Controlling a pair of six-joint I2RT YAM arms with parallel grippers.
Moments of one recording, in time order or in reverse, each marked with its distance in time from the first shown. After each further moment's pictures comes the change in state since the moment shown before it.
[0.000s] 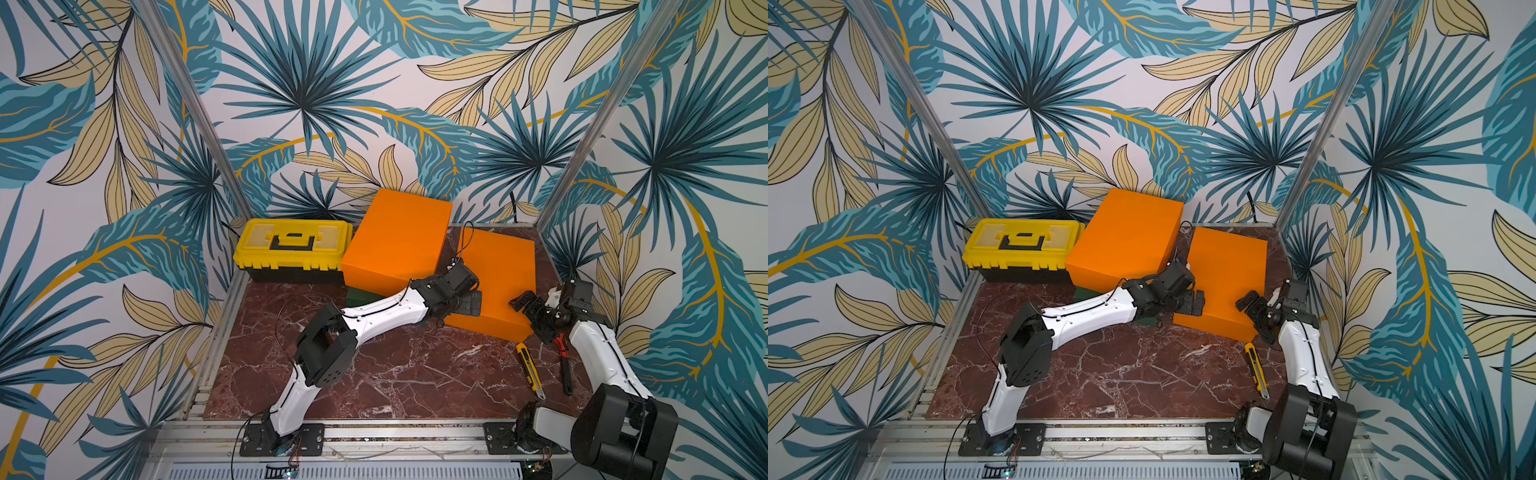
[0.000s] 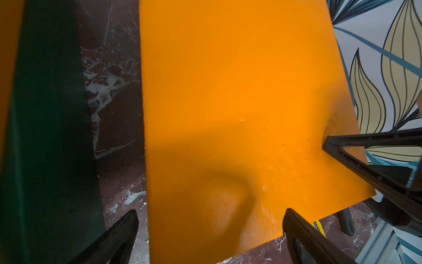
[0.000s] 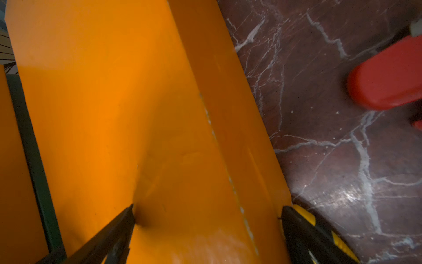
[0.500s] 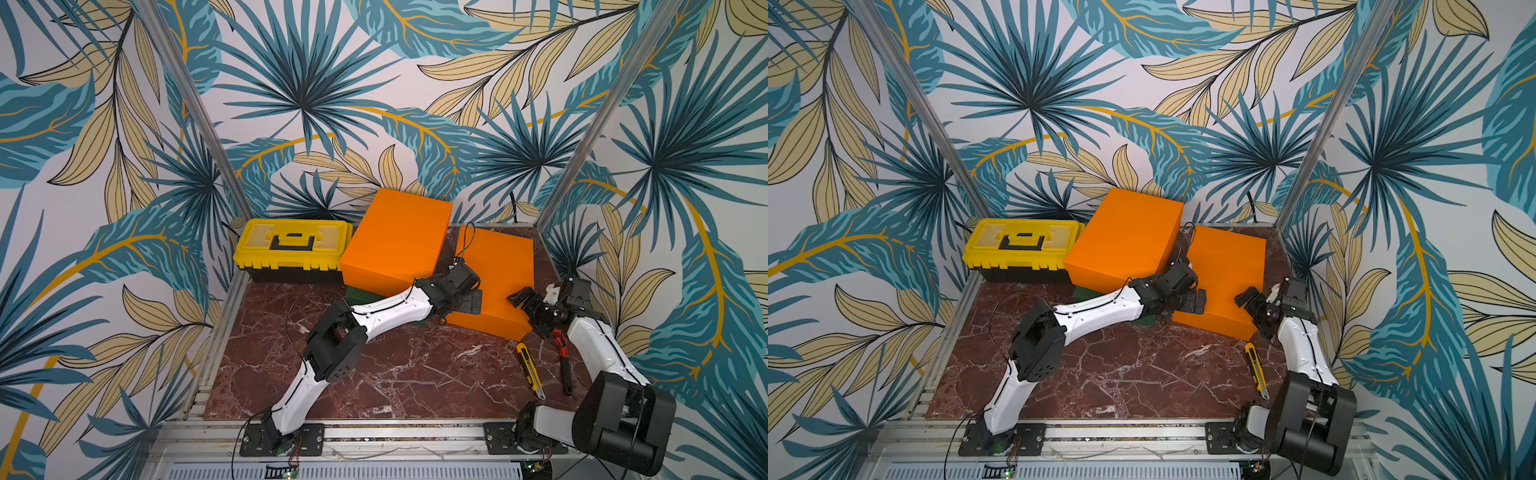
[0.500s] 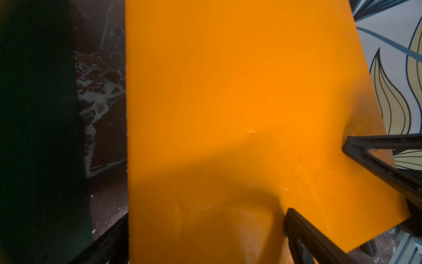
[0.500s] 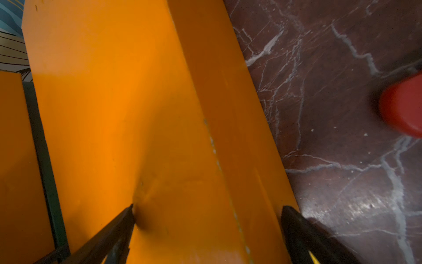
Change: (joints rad) left arm 0.008 0.089 0.056 0.011 -0.004 0.012; right arm 0.000 0.052 -0.010 0.100 -0.040 0.013
